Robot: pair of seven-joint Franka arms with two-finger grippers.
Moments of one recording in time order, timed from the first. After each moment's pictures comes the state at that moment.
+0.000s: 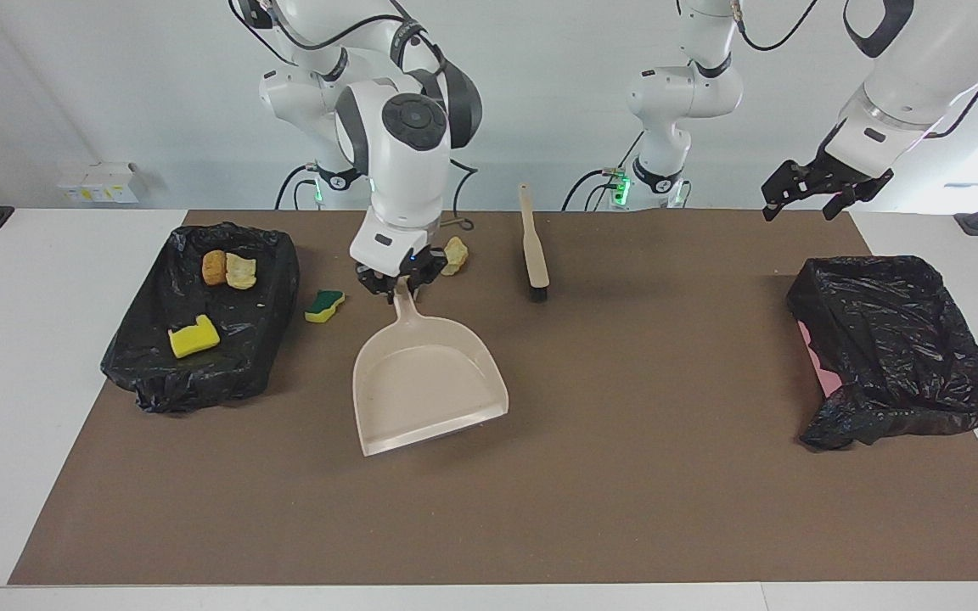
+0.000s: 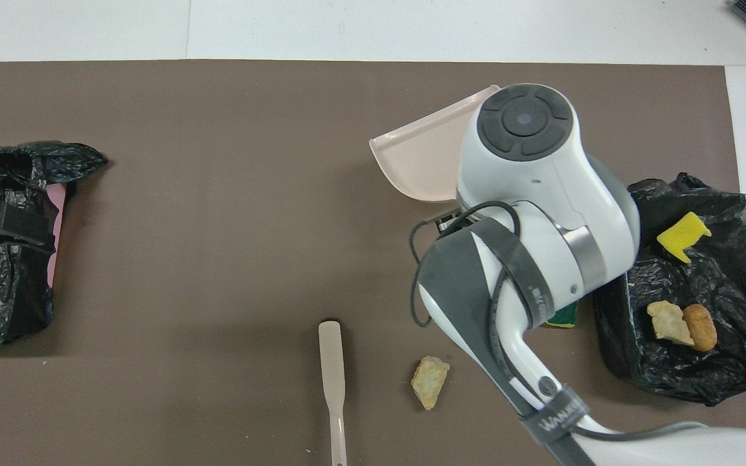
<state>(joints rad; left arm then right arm) -0.02 -0.02 -0.02 -1.55 -0.03 1.42 -0.03 0.35 0.33 0.13 -1.47 -0.10 1.67 0.29</state>
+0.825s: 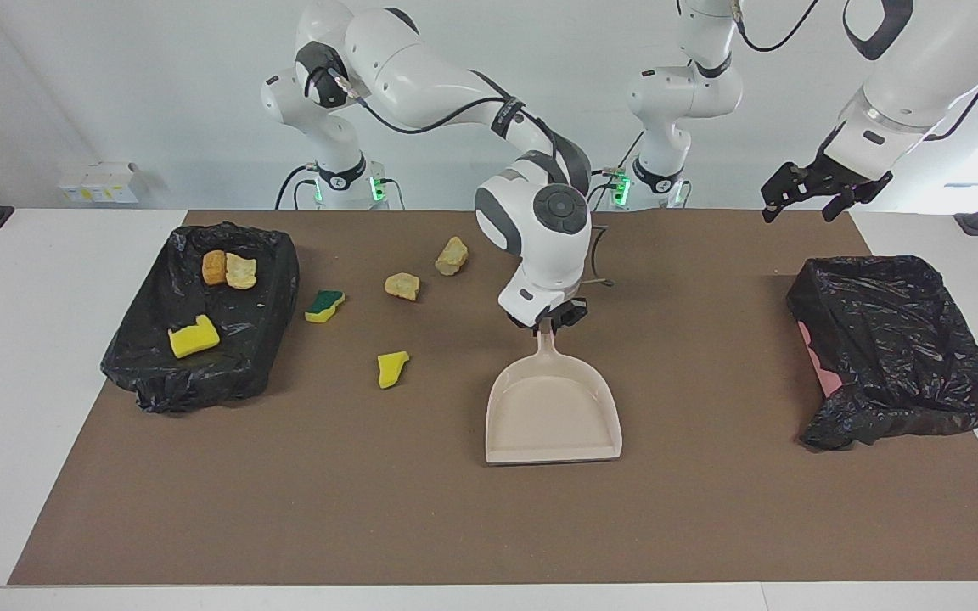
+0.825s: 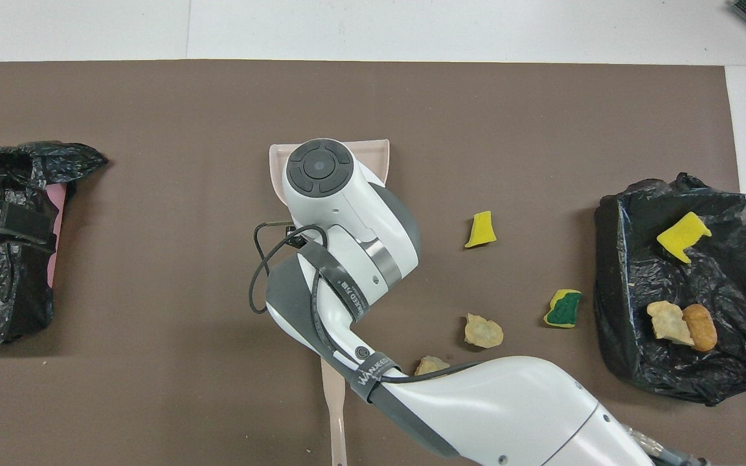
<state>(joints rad) -0.03 -0.01 -0.02 -1.55 -0.03 1.42 -0.03 0.57 0.69 0.13 -1.23 0.02 1.85 0.66</state>
